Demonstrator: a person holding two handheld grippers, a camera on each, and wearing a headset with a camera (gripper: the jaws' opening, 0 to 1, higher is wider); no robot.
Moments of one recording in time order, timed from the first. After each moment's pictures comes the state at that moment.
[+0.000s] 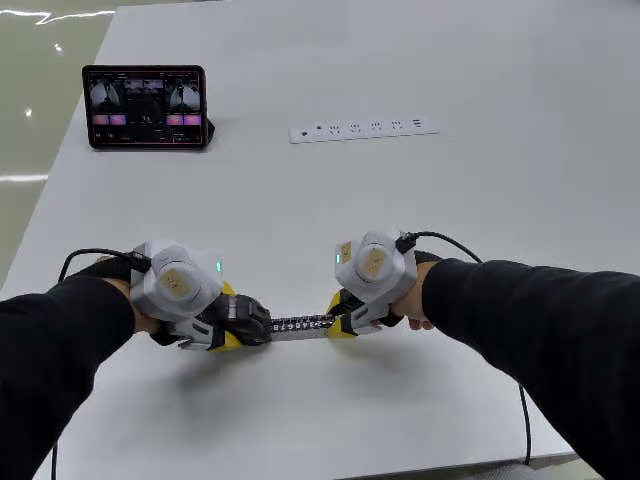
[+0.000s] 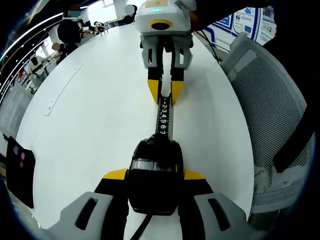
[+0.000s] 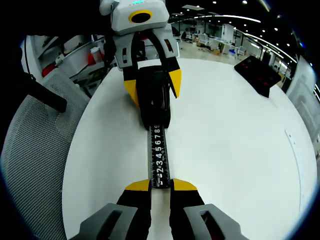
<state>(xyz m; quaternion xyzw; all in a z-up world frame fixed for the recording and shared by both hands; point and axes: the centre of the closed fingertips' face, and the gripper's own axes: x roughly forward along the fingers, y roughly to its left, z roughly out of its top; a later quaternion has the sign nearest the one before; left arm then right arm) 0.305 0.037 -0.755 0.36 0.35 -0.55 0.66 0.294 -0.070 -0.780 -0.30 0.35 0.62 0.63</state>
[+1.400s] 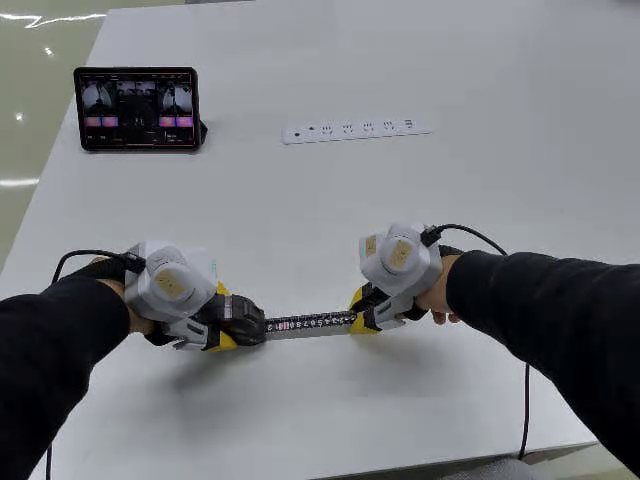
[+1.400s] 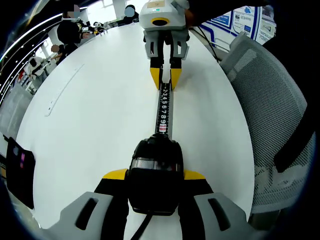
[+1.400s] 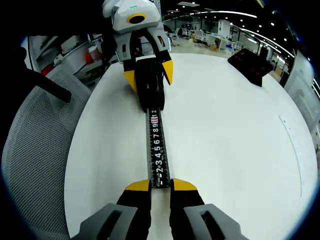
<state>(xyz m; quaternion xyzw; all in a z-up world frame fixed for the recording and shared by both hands) 0.302 0.037 -0.754 0.36 0.35 -0.56 0.66 0.294 -0.110 -0.779 -0.30 0.37 0.61 0.63</state>
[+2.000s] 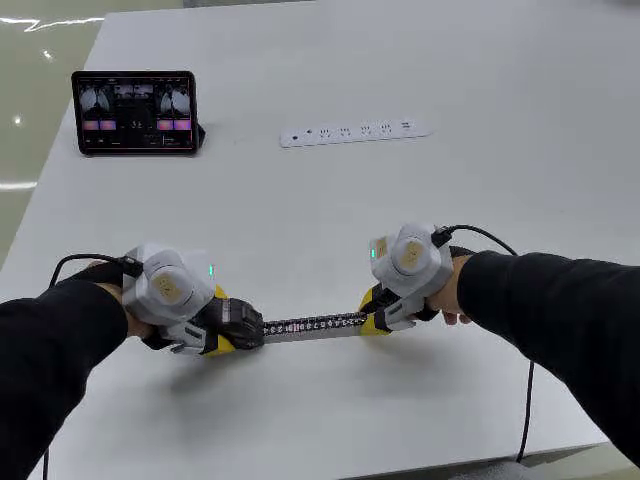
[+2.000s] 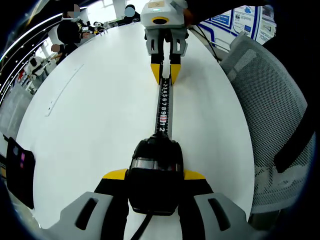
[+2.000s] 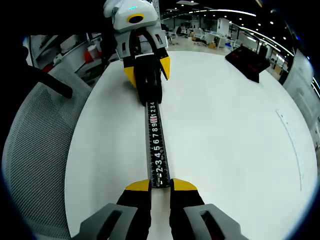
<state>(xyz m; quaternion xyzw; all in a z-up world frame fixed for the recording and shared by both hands) 0.303 0.037 -0.755 0.36 0.35 -0.56 0.66 0.295 -0.128 -0.779 -0.30 0.38 0.60 0.63</state>
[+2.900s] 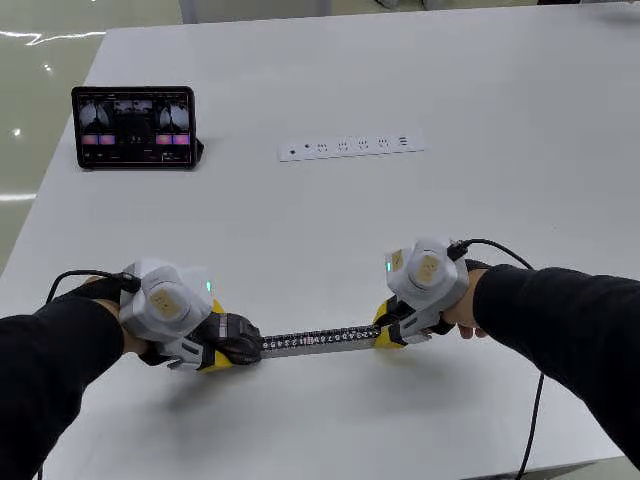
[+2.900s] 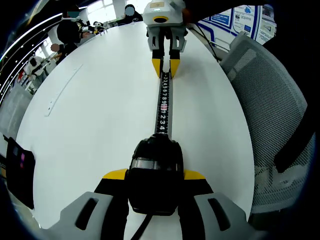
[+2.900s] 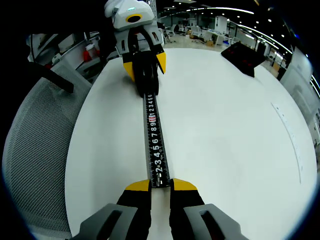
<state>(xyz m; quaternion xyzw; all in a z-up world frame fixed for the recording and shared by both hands) 0.304 0.037 -0.756 0.36 0.35 -0.56 0.66 0.296 -0.150 -0.779 -0.31 0.39 0.59 0.64</state>
